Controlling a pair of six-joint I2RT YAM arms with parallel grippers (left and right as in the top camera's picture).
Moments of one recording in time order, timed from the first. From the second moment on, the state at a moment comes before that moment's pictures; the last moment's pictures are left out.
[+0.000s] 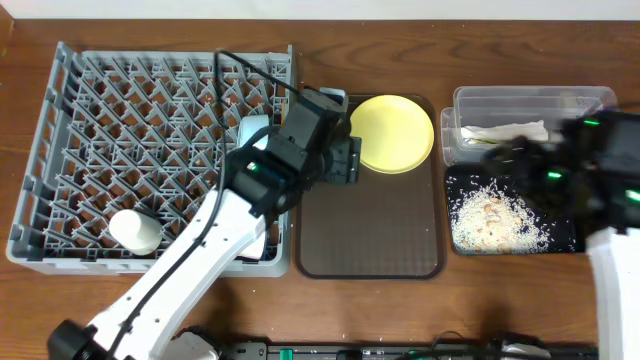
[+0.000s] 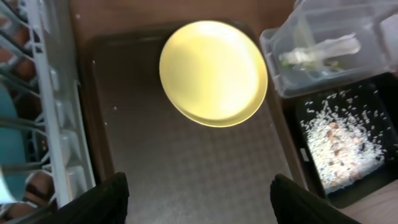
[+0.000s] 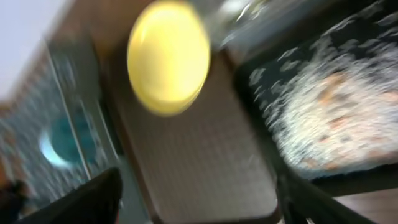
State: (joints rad) left arm -0.61 1.43 1.31 -0.72 0.01 -0.40; right arm -0.08 1.22 1.20 -1.04 -0.37 0.56
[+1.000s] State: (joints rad) left arm -0.61 1.37 1.31 -0.82 -0.01 -0.40; right arm 0.38 1.95 1.21 -0.55 -0.02 1.11
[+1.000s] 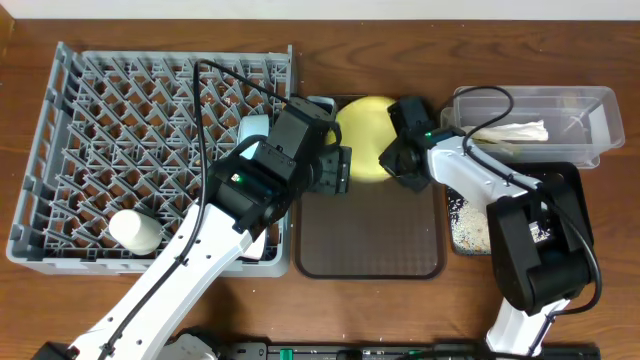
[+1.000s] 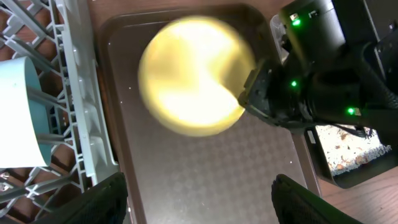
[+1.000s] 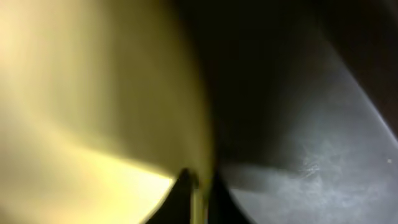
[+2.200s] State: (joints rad) left arm -0.61 1.37 1.31 -0.76 0.05 -0.38; right arm 0.09 1.44 1.19 -0.84 -0.80 -0.05
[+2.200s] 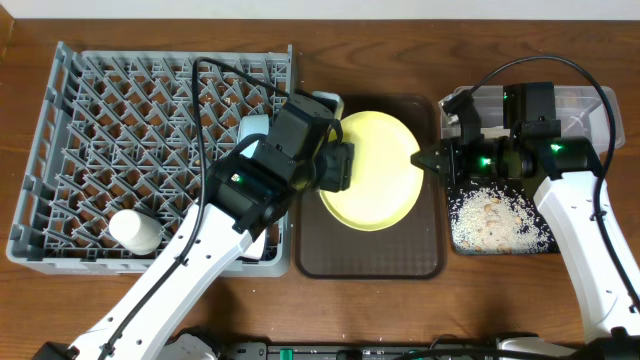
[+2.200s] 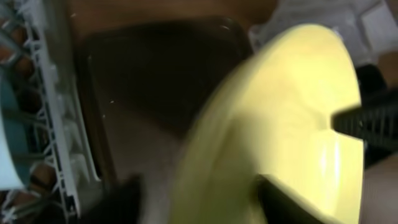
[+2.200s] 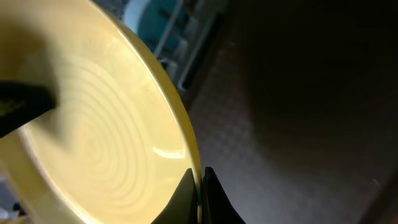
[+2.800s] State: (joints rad) left arm -0.62 1.16 1.31 -0.81 -0.59 -0.17; right arm -0.08 1.32 1.19 -0.89 -0.62 0.16
